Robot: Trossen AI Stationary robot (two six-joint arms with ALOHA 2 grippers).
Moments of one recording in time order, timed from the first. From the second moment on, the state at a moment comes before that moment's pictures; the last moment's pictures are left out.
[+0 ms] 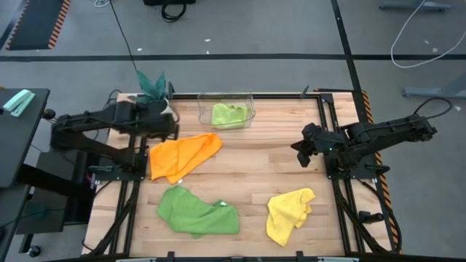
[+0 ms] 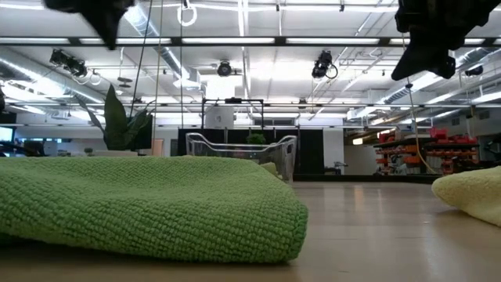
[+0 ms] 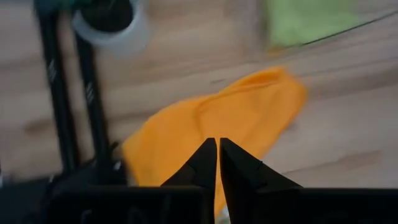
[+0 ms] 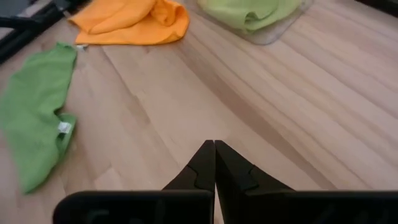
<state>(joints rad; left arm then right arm) 0.07 1.19 1.40 -1.57 -0.40 -1.29 0.18 0.74 0.71 -0.80 0.39 0.78</state>
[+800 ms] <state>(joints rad) 0.00 1.11 0.71 -1.20 -0.11 -1.52 0.12 1.02 0.71 -0.62 0.05 0.70</state>
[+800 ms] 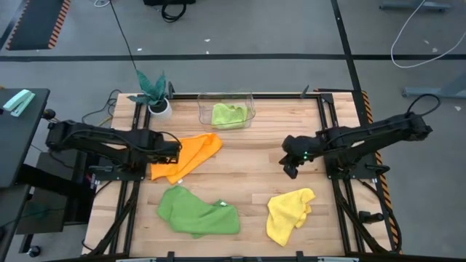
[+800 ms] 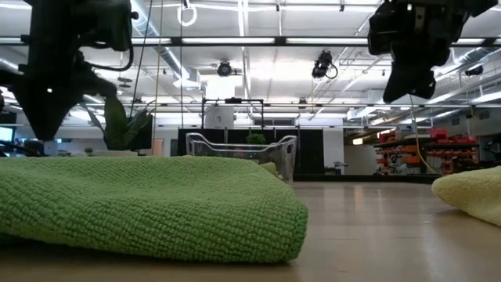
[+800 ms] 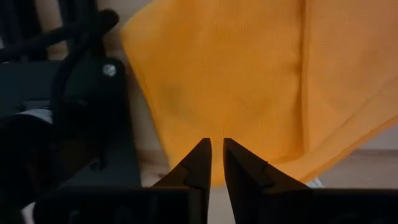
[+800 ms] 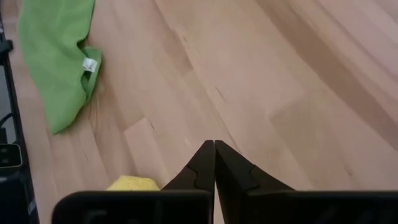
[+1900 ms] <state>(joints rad) 0.19 1.38 0.71 -0.95 -0.03 -1.39 0.12 1.15 0.71 -0.41 -0.01 0.64</state>
